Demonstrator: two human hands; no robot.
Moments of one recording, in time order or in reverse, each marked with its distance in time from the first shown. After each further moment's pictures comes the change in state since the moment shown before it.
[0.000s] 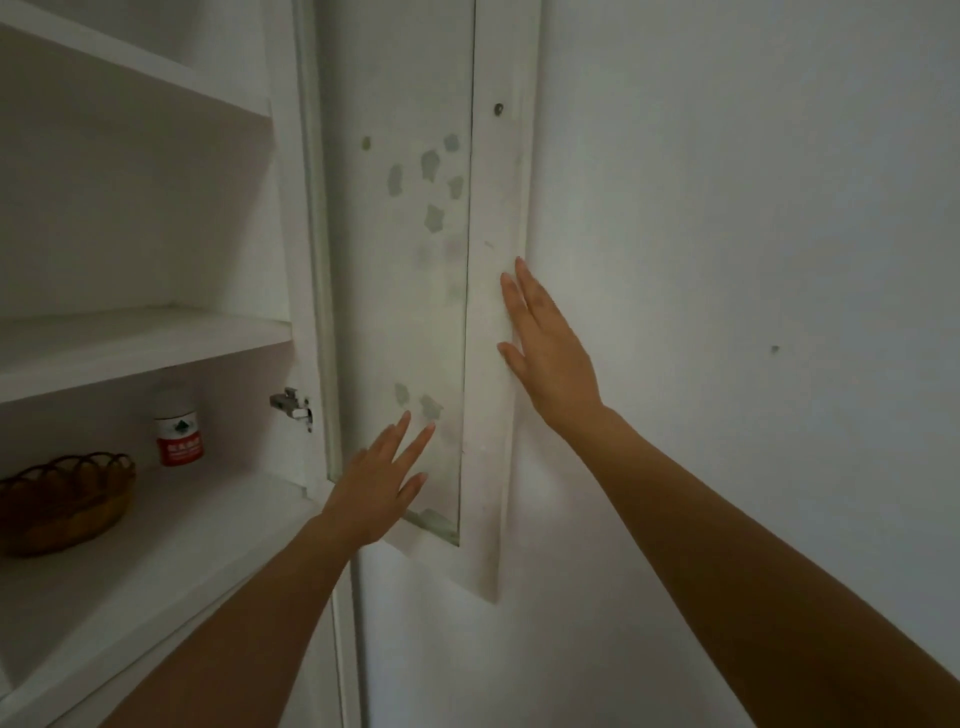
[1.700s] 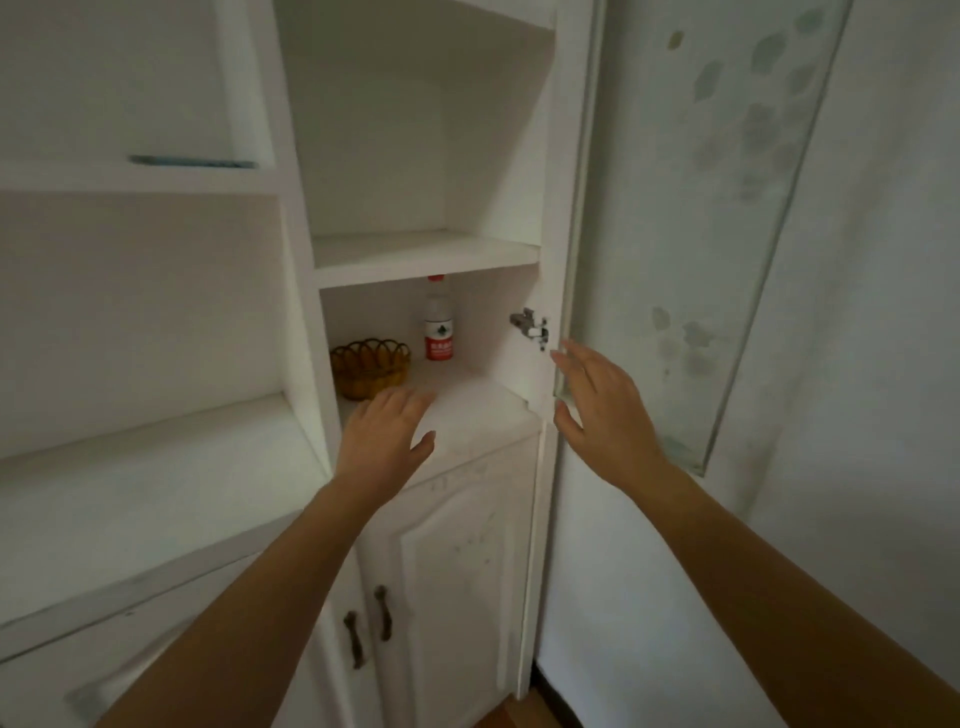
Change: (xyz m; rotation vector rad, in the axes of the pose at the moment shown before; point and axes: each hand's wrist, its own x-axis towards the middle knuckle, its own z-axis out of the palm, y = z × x) left_hand -0.186 -0.063 -0.099 0.339 0.169 -0.520; right_hand -0.071 -0.139 0.113 0.305 -0.260 -0.220
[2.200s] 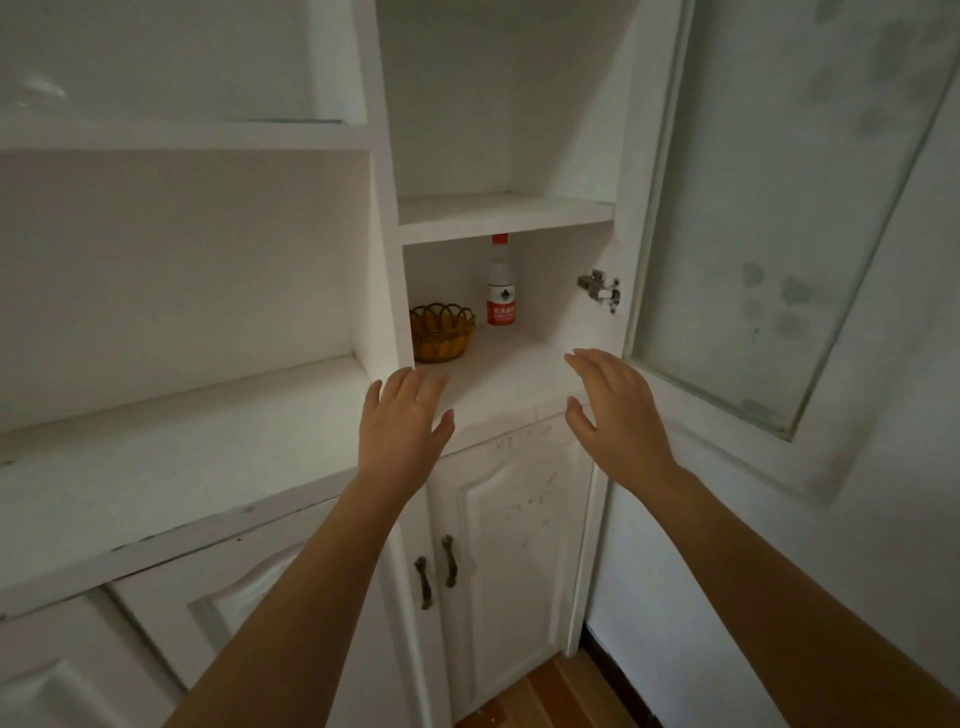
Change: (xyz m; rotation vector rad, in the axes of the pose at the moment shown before) left_hand -0.060 -0.033 -0.020 0.073 0.097 -0.132; right_hand -0.024 -0.066 0.040 0.191 -0.025 0.040
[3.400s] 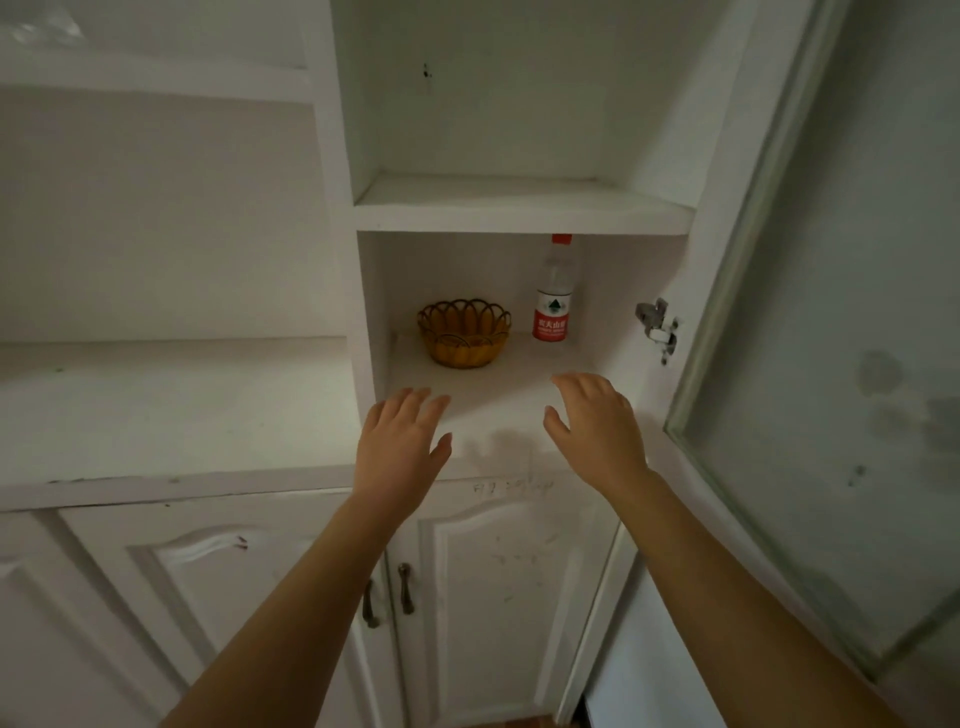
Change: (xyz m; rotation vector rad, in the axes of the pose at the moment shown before) left_hand 0.064 0.056 0.104 0.218 -0.030 -0.294; right_hand 0.128 0.122 0.086 0.091 -0.258 -0.219
